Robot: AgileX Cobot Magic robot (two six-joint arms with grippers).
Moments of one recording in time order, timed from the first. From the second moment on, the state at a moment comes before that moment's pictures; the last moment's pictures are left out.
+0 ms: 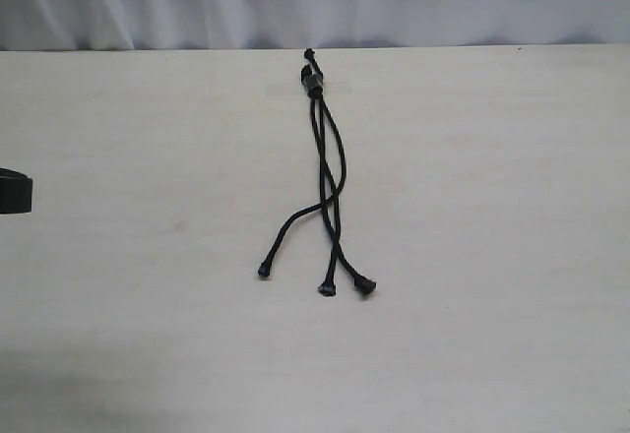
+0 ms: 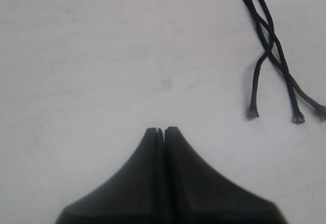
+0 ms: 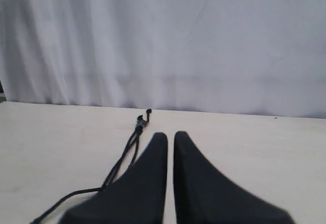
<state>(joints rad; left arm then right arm) -0.07 0.90 -0.58 -0.24 0.61 0.05 0.12 0.00 -0.35 0.19 0.50 -0.11</state>
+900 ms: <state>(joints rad) -0.07 0.89 -0.58 -0.24 0.60 0.05 -0.04 0.00 0.00 0.04 0.38 -0.06</state>
